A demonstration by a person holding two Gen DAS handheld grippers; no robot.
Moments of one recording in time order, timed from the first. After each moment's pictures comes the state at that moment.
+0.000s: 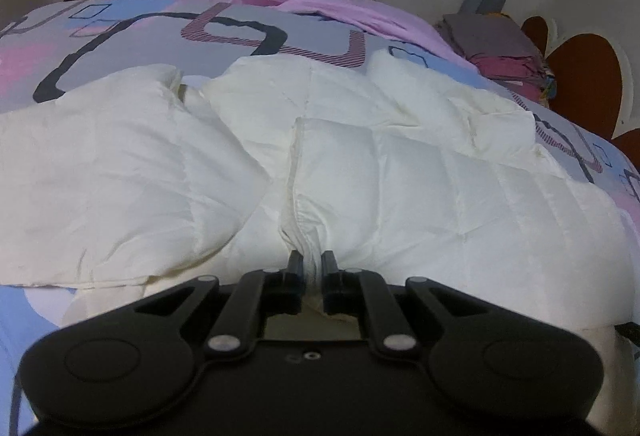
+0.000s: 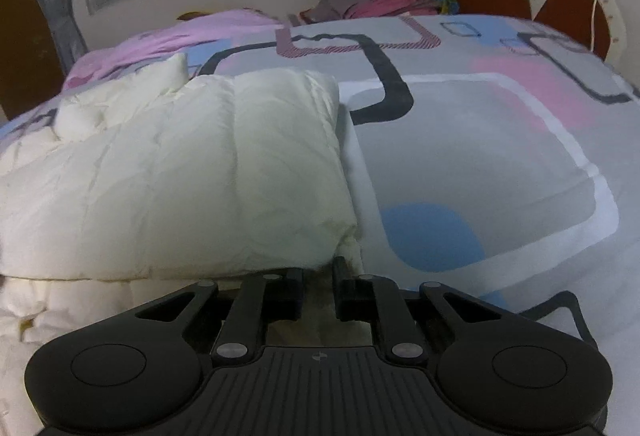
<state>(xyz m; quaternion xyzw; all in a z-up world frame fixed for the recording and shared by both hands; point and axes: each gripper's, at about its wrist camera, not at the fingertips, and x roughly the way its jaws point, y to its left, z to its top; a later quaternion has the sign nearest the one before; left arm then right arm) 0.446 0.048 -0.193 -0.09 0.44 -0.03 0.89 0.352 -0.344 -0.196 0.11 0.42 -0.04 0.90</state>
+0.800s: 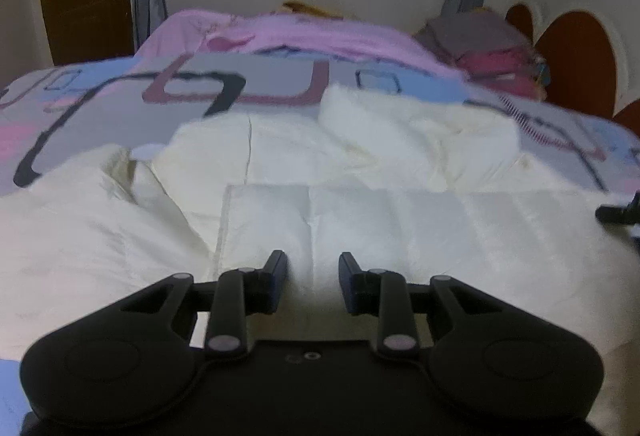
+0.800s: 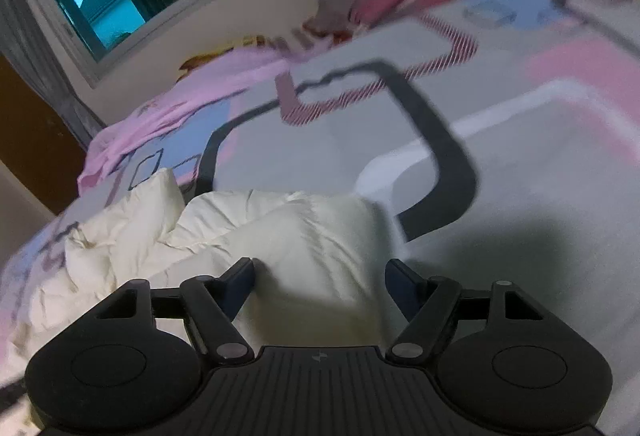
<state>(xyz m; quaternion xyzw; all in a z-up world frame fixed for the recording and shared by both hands) 0.472 -0.005 -0.186 -0.01 0.40 -0.03 0.91 0.489 -0.389 -0.199 0.26 0.40 -0.02 0.88</state>
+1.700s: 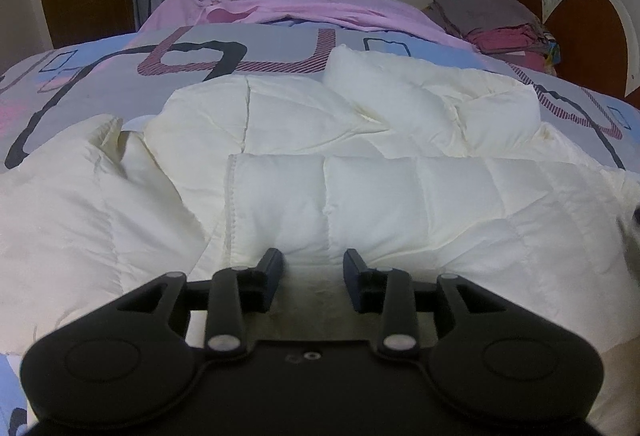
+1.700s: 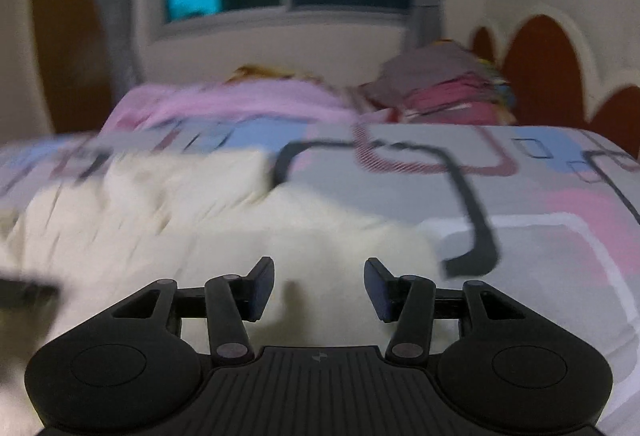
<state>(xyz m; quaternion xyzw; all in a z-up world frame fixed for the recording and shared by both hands) 0.477 -0.006 -0.202 0.00 0.43 -0.02 0.90 0.415 -0.272 -0.173 0.00 0.32 0.02 0.95</state>
